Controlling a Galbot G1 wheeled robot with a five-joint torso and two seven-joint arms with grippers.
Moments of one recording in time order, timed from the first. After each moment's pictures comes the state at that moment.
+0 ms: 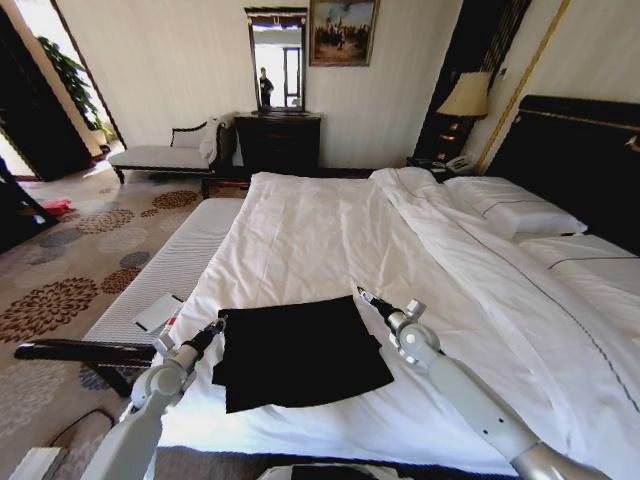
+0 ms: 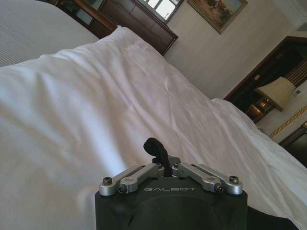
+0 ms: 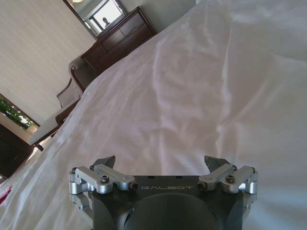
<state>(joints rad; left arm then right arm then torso) 1.31 -1.11 -0.61 -1.71 -1.08 0.33 0.15 -0.89 0.93 0.06 1.56 1.37 -0.10 0.22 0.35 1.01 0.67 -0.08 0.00</state>
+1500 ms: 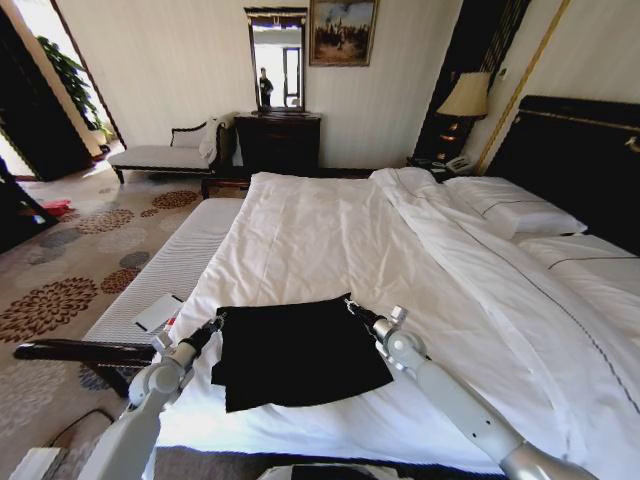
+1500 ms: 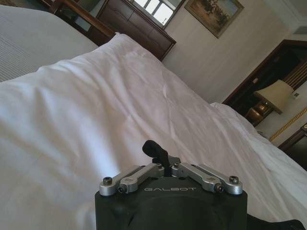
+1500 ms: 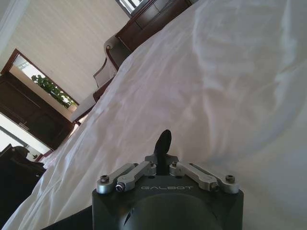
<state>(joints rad) 1.29 -1.10 -0.62 -1.71 -1.08 0.32 0.15 -0.88 0.96 -0.01 1.51 1.35 -0.10 0.05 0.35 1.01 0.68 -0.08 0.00</state>
